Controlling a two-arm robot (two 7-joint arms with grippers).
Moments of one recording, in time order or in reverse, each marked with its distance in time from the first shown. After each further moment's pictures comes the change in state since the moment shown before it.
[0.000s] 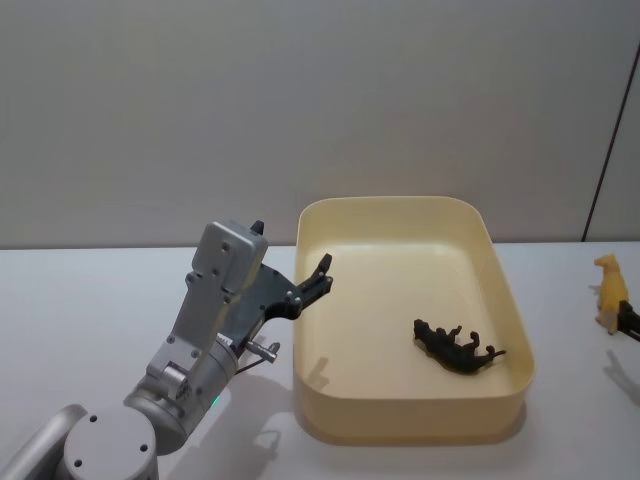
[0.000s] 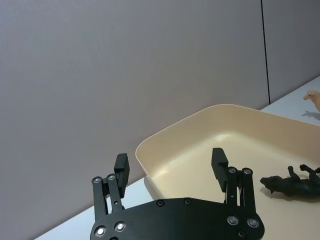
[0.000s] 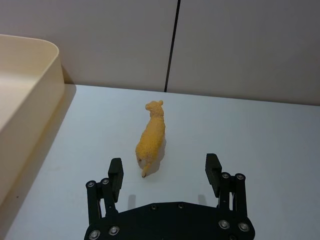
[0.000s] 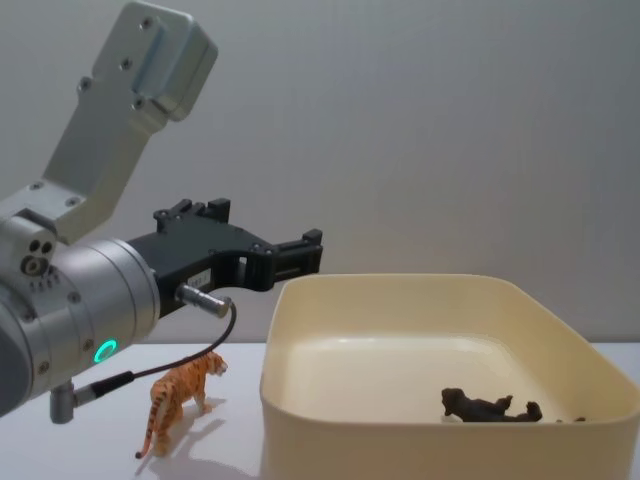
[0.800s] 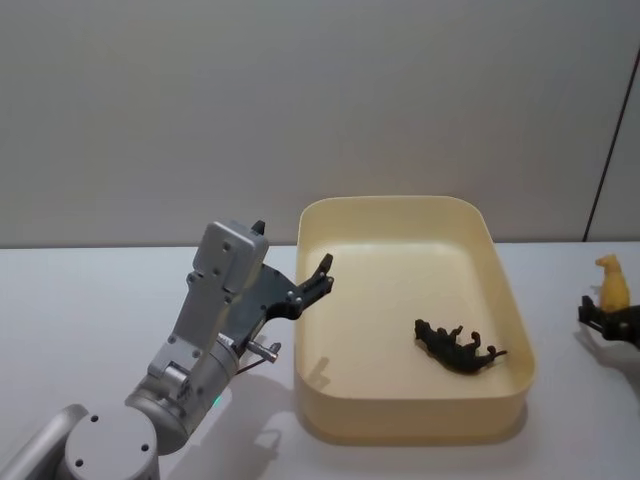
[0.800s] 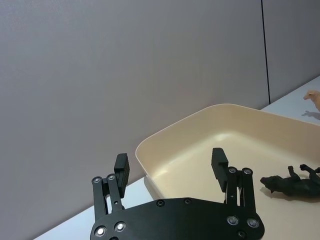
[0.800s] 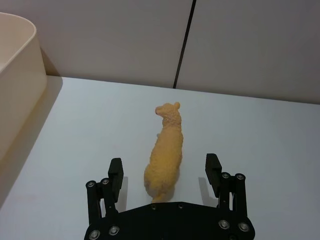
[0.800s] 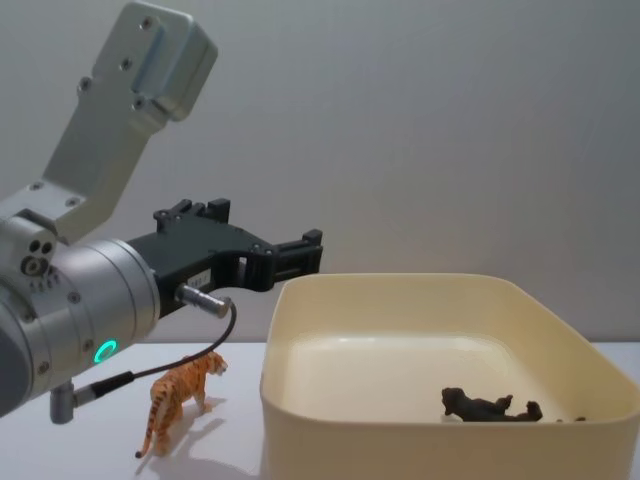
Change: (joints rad) left arm 0.000 0.000 0.000 0.000 0.000 0.000 0.000; right arm 0.216 -0.106 -0.075 0.322 -0.123 -0.071 0.020
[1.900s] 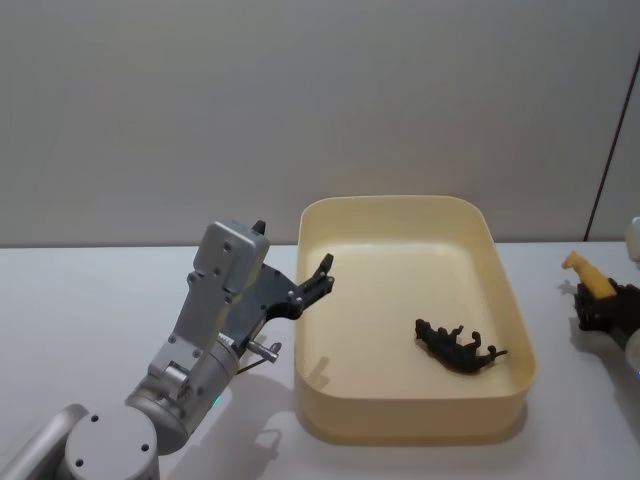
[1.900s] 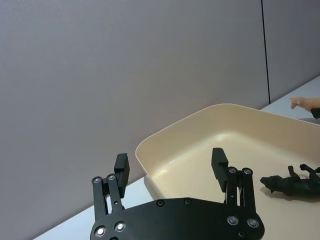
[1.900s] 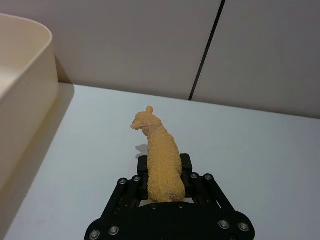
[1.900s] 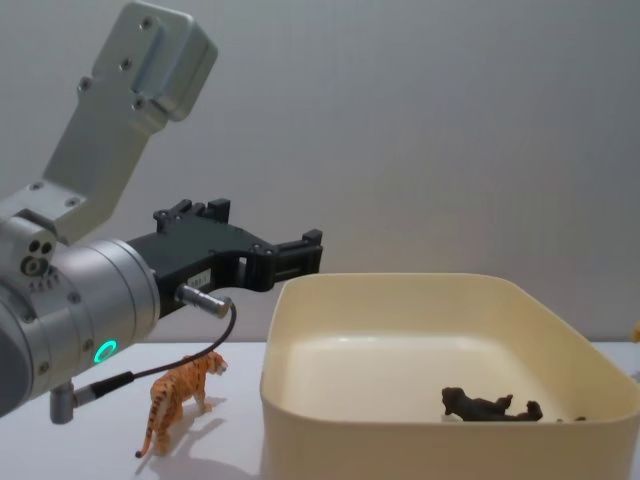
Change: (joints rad) left arm 0.000 0.000 0.000 0.000 0.000 0.000 0.000; right arm 0.085 -0.045 -0.033 0.132 -0.058 -0.061 0.018
